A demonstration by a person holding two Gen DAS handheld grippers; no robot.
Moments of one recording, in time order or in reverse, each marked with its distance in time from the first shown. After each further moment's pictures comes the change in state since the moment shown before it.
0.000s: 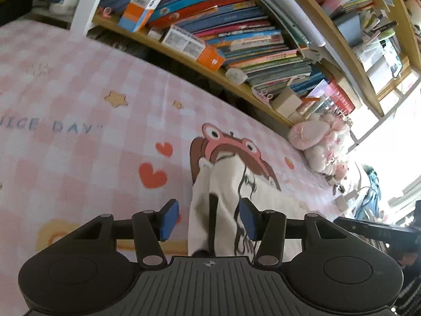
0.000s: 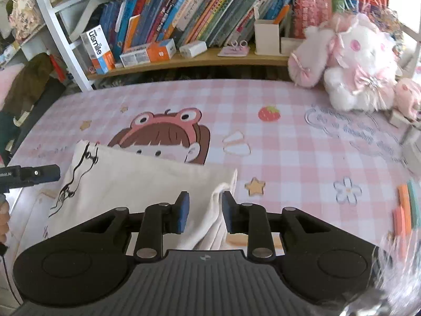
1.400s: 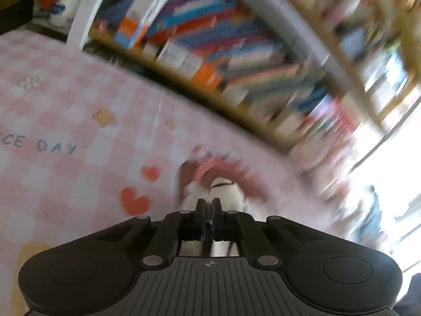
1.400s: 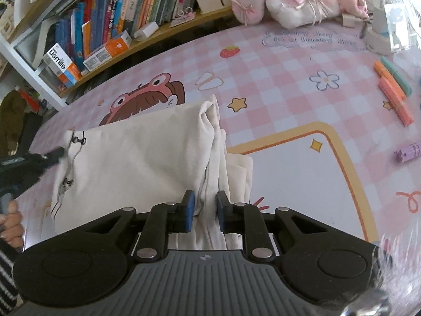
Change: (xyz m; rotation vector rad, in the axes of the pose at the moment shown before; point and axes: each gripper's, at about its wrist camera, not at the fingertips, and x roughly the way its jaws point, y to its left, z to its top) left arm 0.005 -0.024 0.014 -0.062 -0.138 -0.015; right arm -0.004 -0.003 -0.076 0.347 0.035 -0.025
